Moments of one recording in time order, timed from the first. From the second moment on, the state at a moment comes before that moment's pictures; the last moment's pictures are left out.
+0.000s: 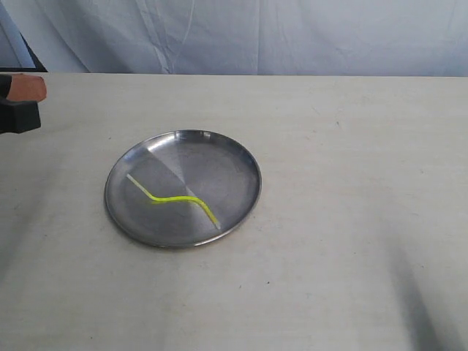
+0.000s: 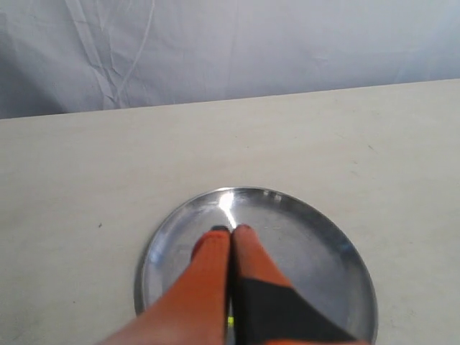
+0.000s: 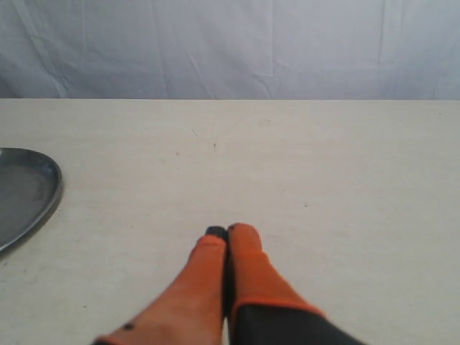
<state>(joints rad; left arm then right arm) -0.25 0.87 -0.60 -0.81 0.28 0.69 -0.04 0.01 0.00 0.07 0.31 -0.03</state>
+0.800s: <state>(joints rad) -0.12 0.18 -0.10 -0.31 0.13 0.22 -0.05 0.01 0.00 0.07 0.32 -0.03</state>
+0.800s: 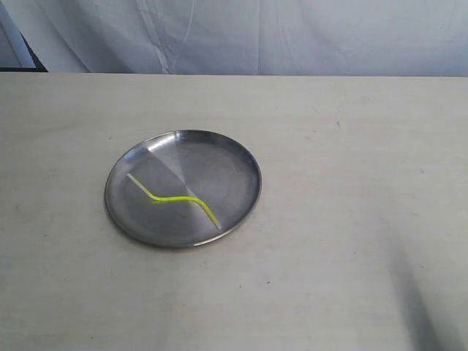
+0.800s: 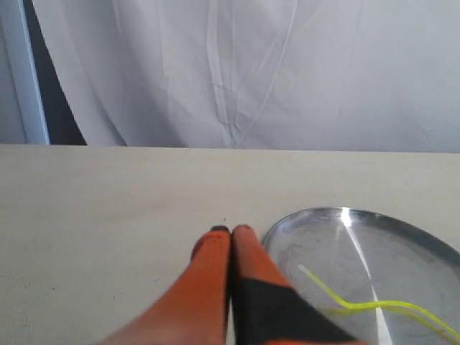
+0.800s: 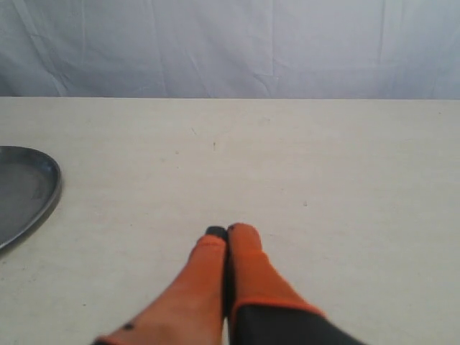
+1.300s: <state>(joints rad) 0.00 0.01 0.00 -0.22 0.23 0.20 -0.05 0.01 0.00 0.07 0.32 -0.03</state>
